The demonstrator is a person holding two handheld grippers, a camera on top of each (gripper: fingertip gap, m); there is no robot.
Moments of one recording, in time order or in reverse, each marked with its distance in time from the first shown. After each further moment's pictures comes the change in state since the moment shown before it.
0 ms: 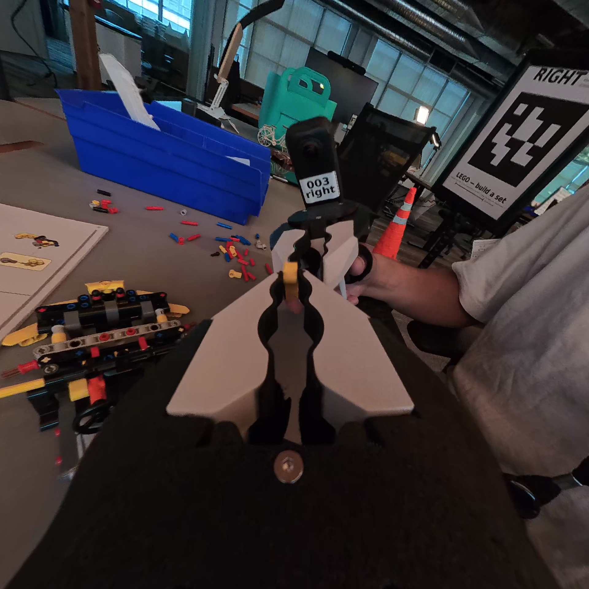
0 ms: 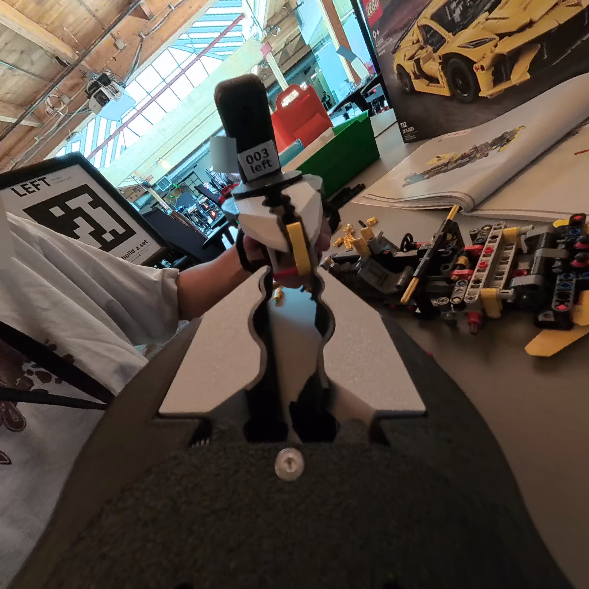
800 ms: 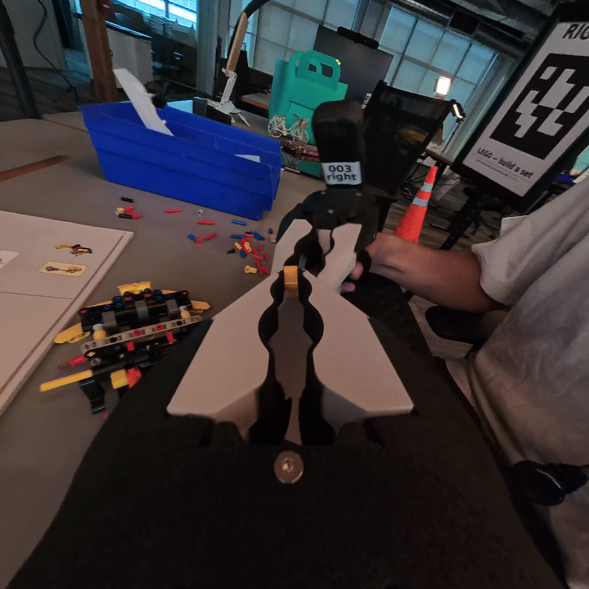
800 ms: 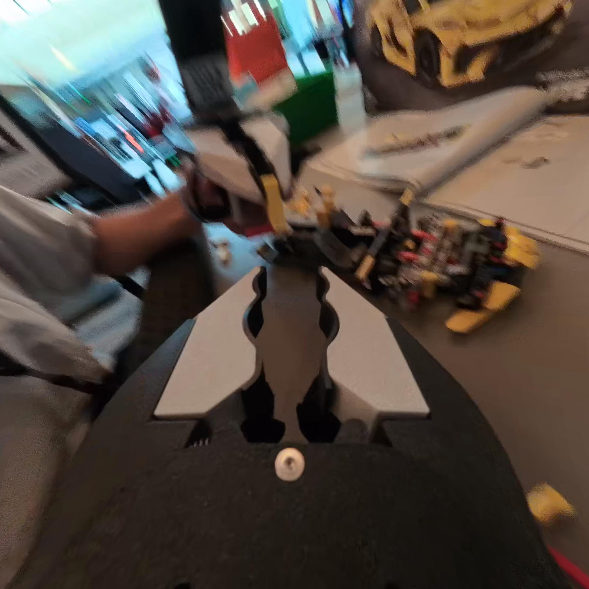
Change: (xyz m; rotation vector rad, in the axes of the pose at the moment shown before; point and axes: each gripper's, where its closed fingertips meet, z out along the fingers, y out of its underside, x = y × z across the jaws) left arm -0.003 -0.003 -0.010 -0.039 -0.042 0.081; right arm 0.023 0.017 -0.007 -0.168 0.187 -0.217
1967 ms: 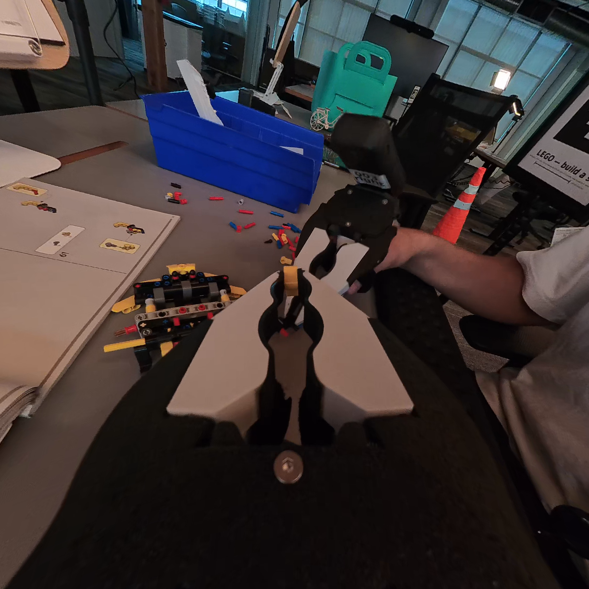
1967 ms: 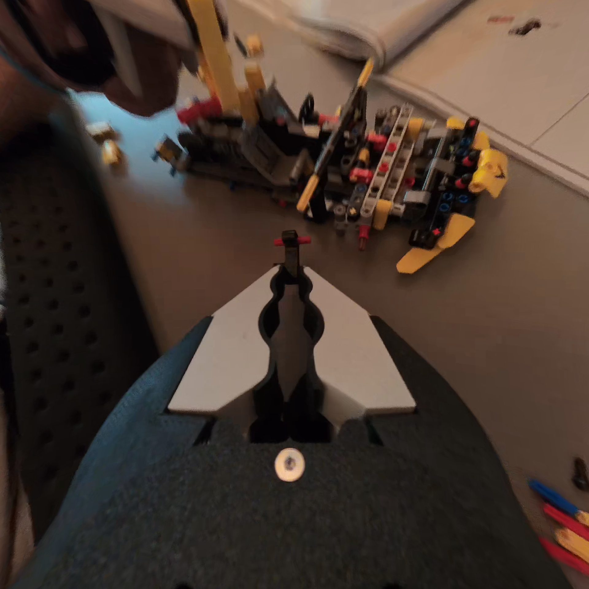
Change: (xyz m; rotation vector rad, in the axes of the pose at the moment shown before) left arm -0.028 0.003 -0.009 -0.021 -0.130 -0.027; right arm 0.044 0.050 0.007 -0.375 0.197 -0.062
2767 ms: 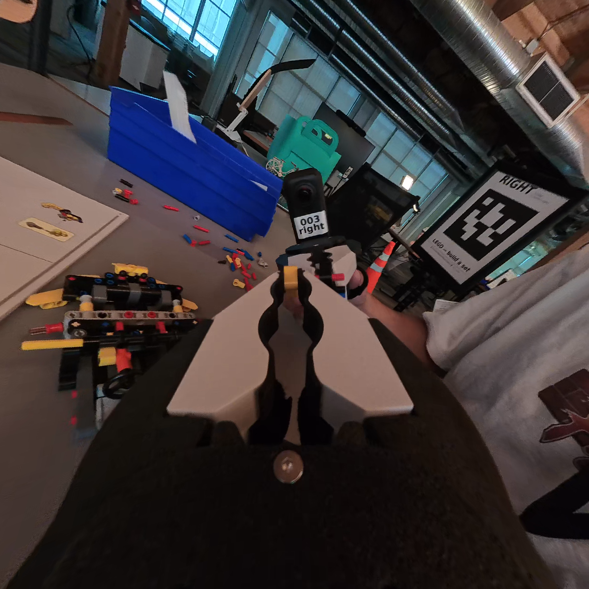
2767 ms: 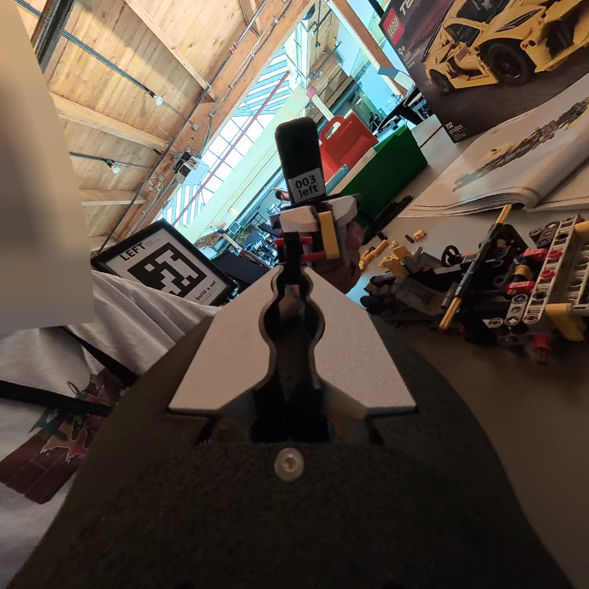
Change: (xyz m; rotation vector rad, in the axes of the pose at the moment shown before) left arm 0.007 -0.017 -0.005 0.139 0.167 -0.290; right arm -0.056 -0.089 -0.050 0.594 -0.638 0.454
